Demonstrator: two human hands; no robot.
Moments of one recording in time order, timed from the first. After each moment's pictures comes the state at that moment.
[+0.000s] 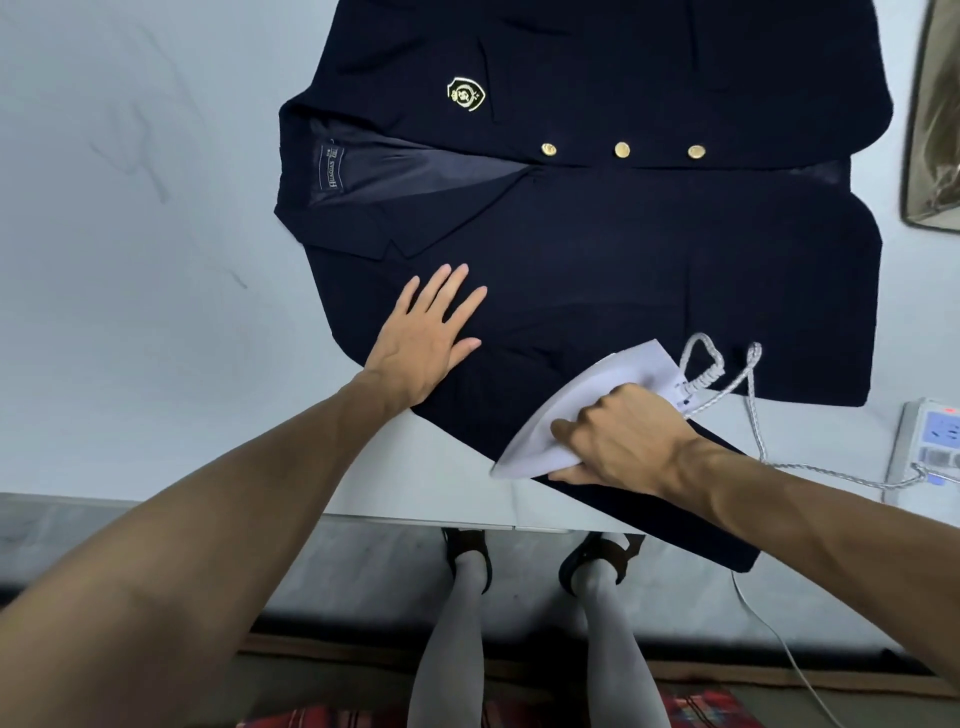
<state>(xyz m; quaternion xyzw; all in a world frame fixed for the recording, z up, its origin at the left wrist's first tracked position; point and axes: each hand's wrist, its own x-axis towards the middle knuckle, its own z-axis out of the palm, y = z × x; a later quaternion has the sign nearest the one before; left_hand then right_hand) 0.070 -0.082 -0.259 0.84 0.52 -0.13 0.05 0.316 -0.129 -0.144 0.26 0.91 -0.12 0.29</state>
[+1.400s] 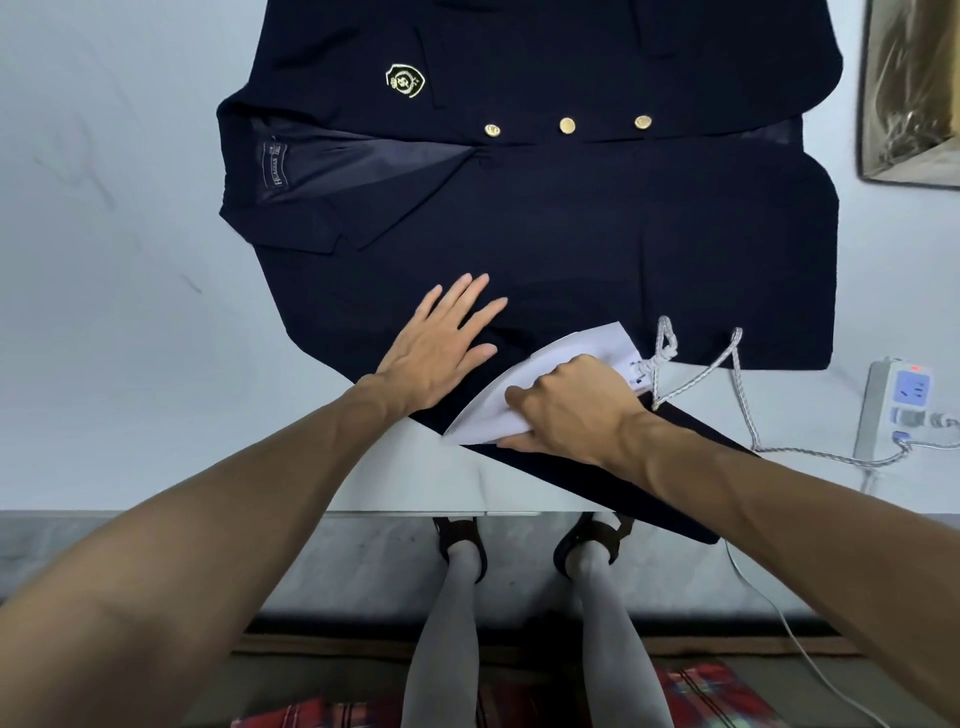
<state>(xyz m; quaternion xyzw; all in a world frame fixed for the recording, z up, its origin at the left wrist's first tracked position) 0.128 -0.095 -0.249 0.86 0.46 -0.07 0.19 0.324 -0.131 -0.154 0.33 0.90 -0.12 0.27</state>
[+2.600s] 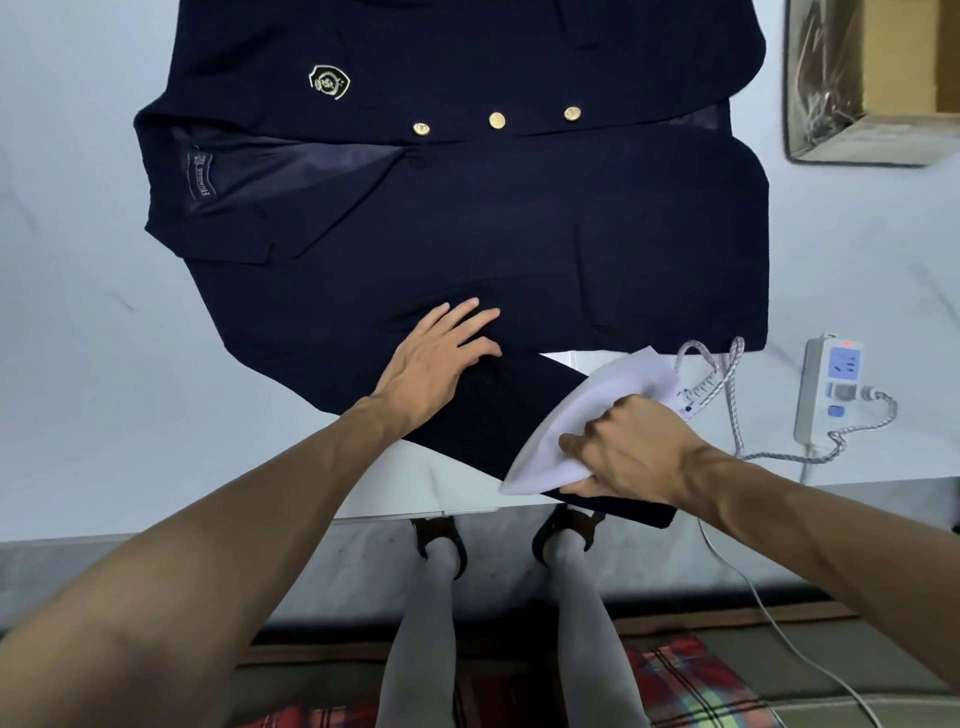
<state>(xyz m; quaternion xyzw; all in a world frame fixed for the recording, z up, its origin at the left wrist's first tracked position) 0.182 -0.112 -0.264 0.90 0.40 0.02 0.18 0.435 -0.177 -0.163 0.29 0.89 -0.15 0.30</state>
